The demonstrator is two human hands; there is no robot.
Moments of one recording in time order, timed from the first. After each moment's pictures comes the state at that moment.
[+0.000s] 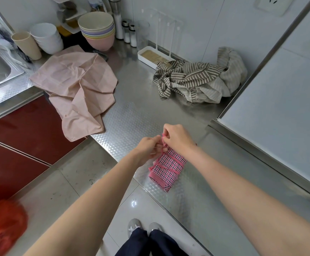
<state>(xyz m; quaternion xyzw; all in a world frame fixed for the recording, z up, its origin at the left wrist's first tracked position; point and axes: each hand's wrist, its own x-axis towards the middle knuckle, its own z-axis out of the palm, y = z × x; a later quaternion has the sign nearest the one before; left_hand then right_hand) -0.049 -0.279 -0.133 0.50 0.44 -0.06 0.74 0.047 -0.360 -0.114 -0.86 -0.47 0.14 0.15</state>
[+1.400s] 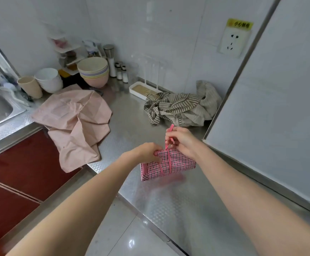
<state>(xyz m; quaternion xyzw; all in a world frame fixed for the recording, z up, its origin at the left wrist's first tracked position) -0.018 -0.262 -0.055 0.94 0.10 -0.19 0.25 0.077 -0.371 -0.034 -0.67 -0.10 0.41 0.60</state>
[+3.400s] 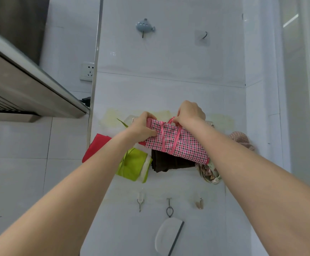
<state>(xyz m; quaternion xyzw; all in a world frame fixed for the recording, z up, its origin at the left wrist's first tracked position) 0.145 -0.493 0.456 0.82 -0.24 0.26 0.46 0.155 -0.644 0.500 -0.88 0.04 -0.45 0.15</state>
